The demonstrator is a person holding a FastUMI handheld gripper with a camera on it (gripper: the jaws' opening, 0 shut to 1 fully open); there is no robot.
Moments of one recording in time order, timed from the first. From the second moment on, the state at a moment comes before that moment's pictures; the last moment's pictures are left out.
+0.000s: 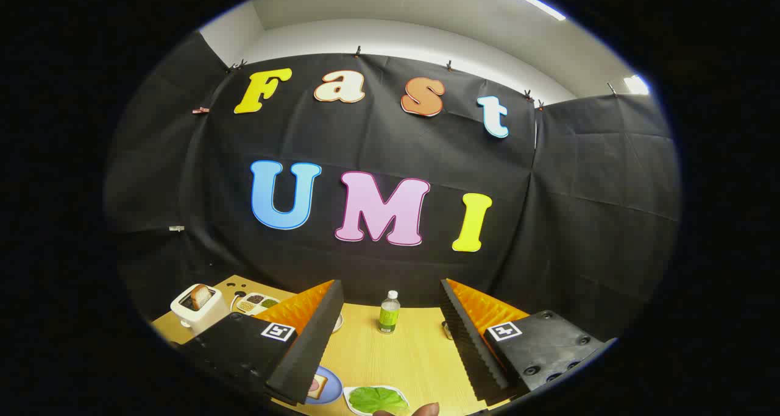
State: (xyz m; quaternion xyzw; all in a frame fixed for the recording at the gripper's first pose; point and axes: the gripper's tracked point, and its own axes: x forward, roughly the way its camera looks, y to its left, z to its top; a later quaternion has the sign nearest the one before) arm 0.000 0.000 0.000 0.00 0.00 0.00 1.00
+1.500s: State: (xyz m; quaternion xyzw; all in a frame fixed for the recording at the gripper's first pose) arm 0.016 -0.002 -0.147 0.03 0.16 0.11 0.98
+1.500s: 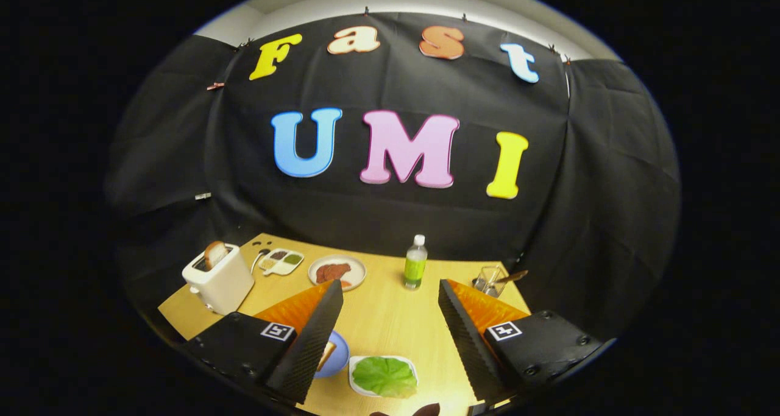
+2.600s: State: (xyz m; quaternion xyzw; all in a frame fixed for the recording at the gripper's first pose) arm -0.005 0.019 -0.439 -0.12 0.43 0.31 0.84
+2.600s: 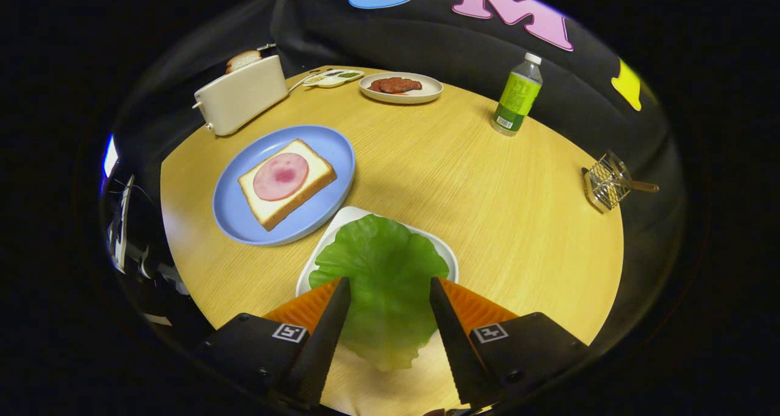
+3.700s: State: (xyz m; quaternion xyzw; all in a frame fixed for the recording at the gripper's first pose) arm -0.008 0.032 -0.359 -0.10 0.39 0.30 0.86
